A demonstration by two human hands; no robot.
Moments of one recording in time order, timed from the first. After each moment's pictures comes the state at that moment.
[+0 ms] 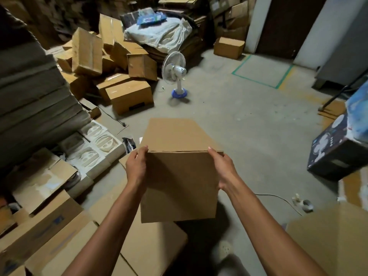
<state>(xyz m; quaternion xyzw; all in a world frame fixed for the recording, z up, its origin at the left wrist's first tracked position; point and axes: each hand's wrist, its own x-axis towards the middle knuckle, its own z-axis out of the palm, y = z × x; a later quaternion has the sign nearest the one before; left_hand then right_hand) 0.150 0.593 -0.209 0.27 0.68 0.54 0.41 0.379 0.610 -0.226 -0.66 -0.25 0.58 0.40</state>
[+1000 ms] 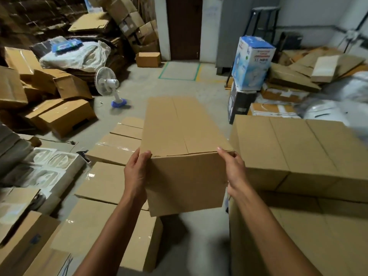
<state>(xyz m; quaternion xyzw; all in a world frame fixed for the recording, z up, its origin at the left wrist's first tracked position) 0.151 0.132 -0.148 0.46 0.48 0.48 0.57 0.364 0.049 -0.153 -0.66 -0.14 0.39 0.63</state>
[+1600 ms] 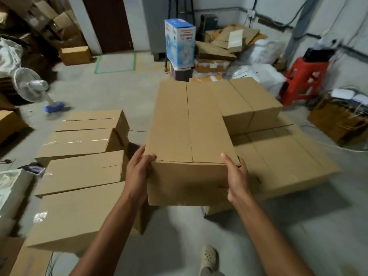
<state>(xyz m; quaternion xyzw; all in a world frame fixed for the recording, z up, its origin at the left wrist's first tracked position) 0.095 -0.085 -0.182 0.56 0.34 0.31 0.69 0.250 -0.262 -0.181 -0.67 0.06 0.24 0.70</state>
